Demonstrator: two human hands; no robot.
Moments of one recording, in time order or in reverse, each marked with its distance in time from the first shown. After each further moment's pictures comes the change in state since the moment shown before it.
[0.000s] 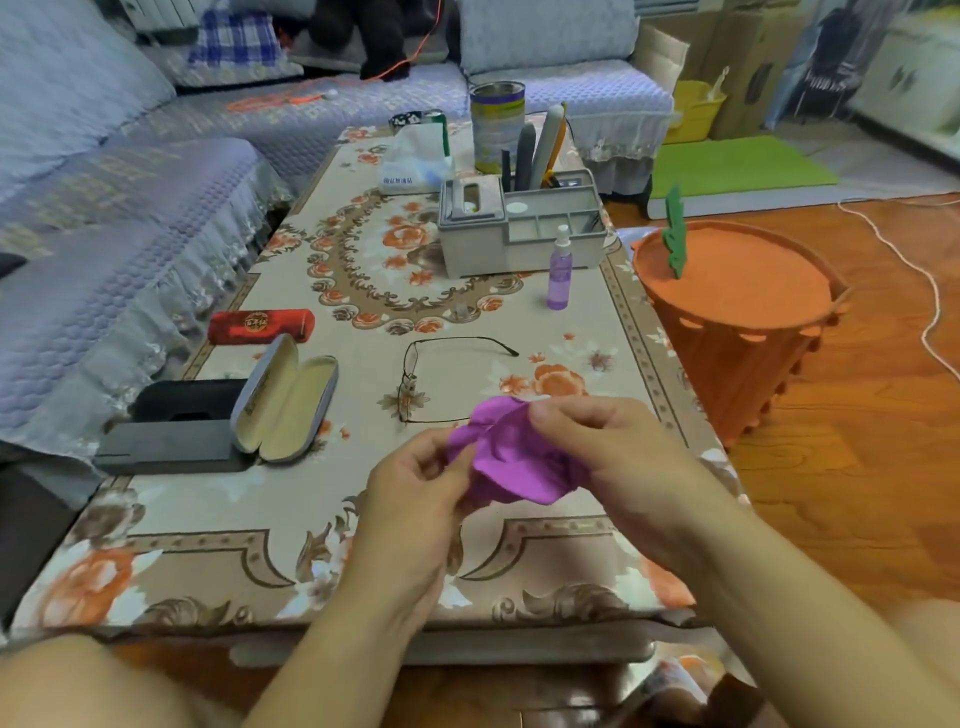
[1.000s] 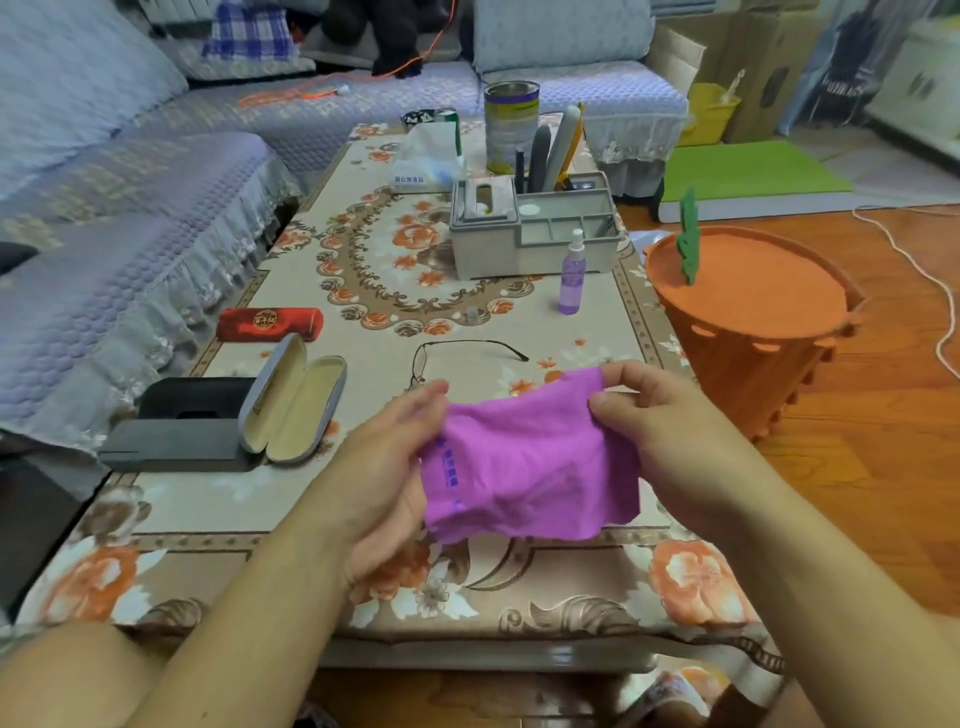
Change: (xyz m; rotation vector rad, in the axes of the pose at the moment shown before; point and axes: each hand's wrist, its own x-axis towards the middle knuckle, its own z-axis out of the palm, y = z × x) left_hand 0.033 0.035 -0.031 -0.222 -0.246 -0.241; right_hand 0.018 -0.011 -0.025 -0.102 0.189 0.086
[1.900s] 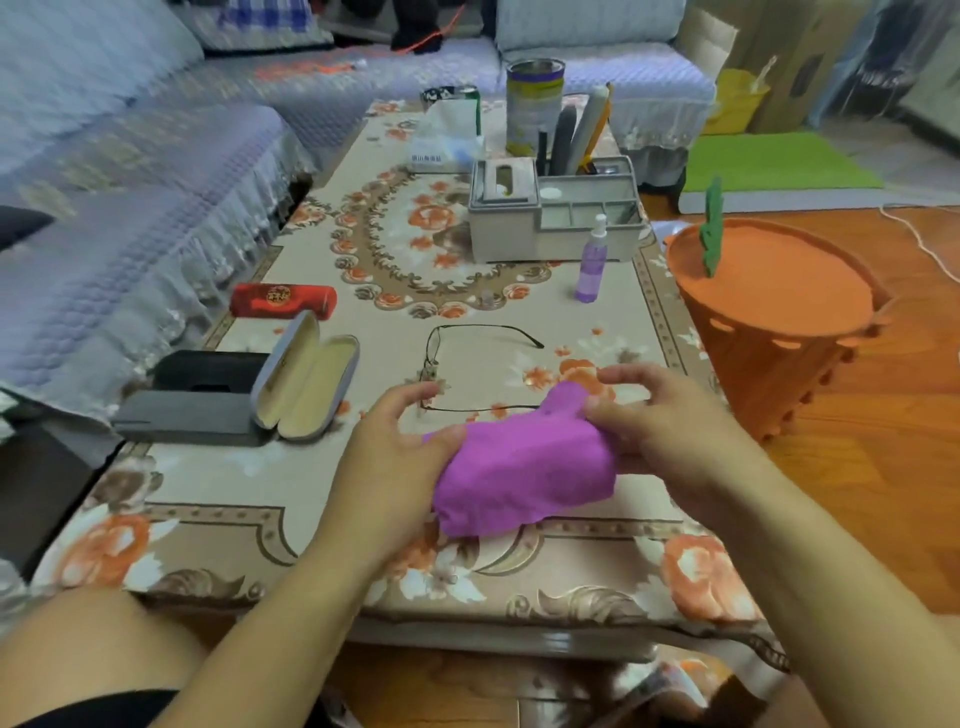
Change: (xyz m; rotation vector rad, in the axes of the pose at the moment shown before) left_hand -0.004 -0.023 -0.012 0.770 0.405 0.188; right_hand 0.015 0.008 0.006 -0.026 0.035 0.094
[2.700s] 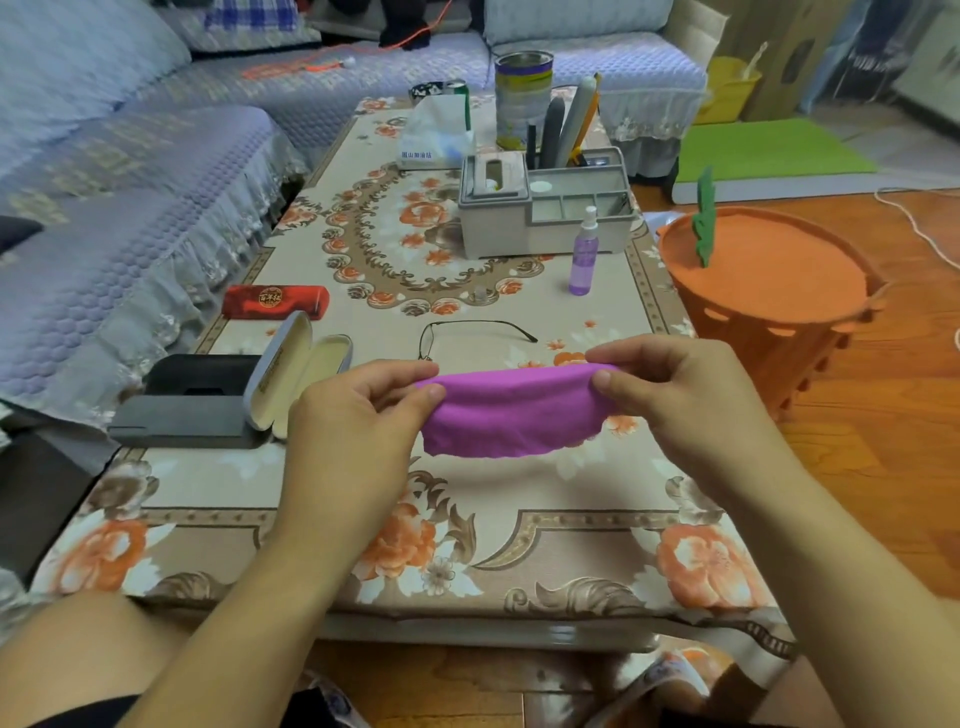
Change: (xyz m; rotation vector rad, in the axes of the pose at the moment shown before) left_hand -0.010 0.031 -0.014 0.055 0.229 0.283; right_hand -0.007 -0.008 -0.011 -0.201 0.133 -0.359
